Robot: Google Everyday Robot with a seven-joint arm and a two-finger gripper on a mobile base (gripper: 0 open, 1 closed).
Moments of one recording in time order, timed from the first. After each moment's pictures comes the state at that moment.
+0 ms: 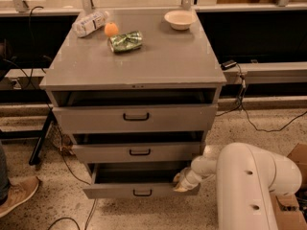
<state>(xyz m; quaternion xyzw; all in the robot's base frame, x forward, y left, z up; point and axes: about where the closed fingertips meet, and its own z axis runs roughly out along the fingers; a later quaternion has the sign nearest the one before) 0.586 -0.125 0.191 -0.68 0.70 0.12 0.19</state>
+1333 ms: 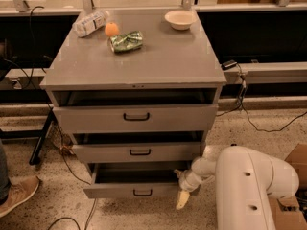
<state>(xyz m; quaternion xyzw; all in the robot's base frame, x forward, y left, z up) 0.577 -0.125 0.177 -0.68 0.70 0.14 0.18</state>
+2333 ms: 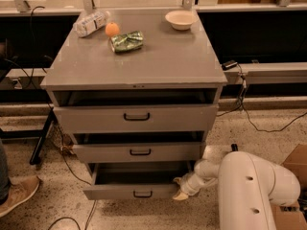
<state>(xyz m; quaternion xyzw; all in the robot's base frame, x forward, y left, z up) 0.548 -0.127 0.161 -0.67 0.70 0.19 0.17</state>
